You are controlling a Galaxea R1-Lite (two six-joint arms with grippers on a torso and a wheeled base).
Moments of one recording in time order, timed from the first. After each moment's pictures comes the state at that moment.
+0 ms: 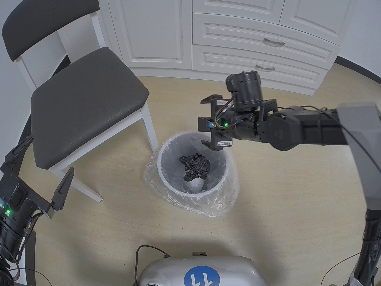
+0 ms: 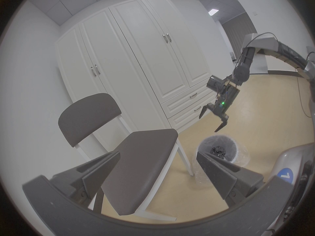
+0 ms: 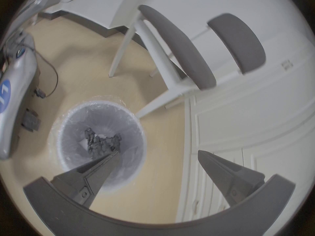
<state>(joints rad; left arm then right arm) -0.37 1.09 -0.08 -1.21 0.12 0.61 0.62 2.20 -1.76 -0.10 -0.09 -1.34</state>
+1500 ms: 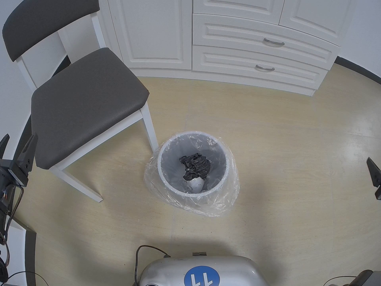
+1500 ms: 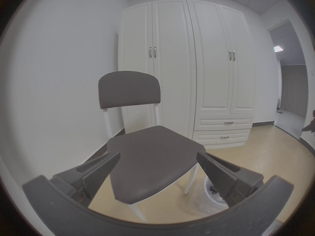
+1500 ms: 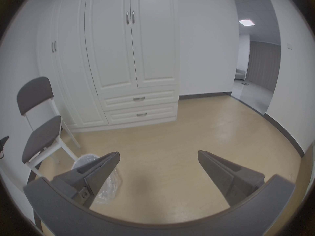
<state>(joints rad) -0.02 1.06 -0.15 -1.17 0.07 0.02 0.18 0.79 -0.23 -0.59 -0.43 0.18</state>
